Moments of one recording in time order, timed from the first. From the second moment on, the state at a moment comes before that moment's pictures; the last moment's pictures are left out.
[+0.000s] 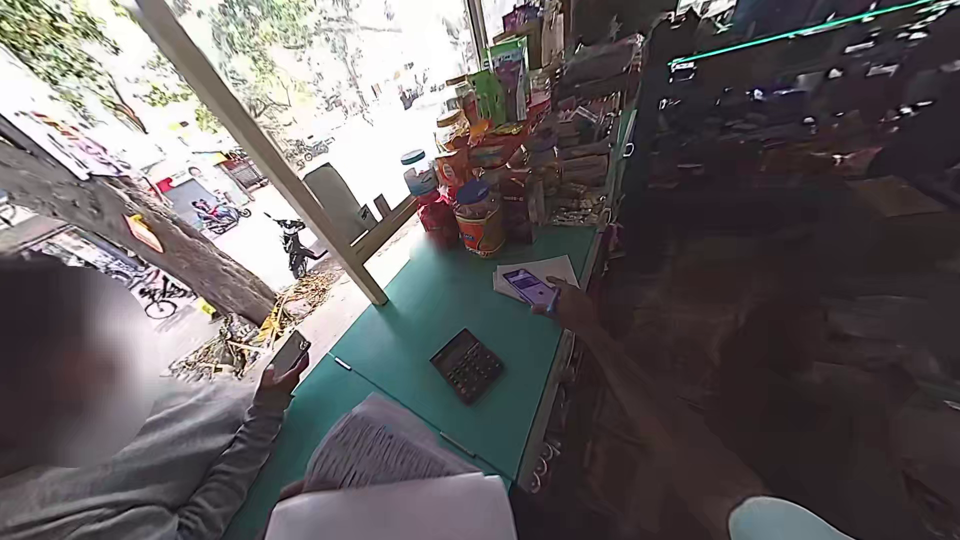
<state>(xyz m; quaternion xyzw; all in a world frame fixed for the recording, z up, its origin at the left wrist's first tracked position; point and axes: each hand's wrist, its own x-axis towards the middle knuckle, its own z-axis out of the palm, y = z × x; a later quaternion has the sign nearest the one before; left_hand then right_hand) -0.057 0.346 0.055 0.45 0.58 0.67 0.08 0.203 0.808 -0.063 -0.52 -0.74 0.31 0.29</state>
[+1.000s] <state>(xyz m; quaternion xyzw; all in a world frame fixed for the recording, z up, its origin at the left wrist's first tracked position) 0.116 0.700 0.020 0.47 0.50 0.64 0.36 0.378 0.658 -0.050 -0.43 -0.54 0.40 0.60</state>
